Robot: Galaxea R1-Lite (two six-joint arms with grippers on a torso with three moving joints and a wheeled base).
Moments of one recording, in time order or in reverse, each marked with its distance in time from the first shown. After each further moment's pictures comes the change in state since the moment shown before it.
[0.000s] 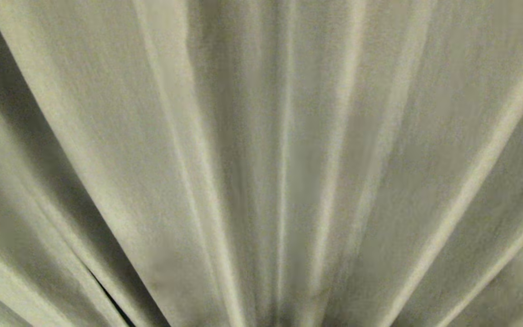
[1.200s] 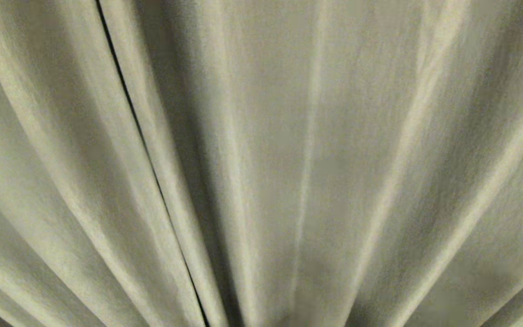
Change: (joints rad) left arm 0.000 0.000 0.000 -0.001 0.000 0.001; right arm -0.001 0.000 0.000 0.000 0.000 0.000
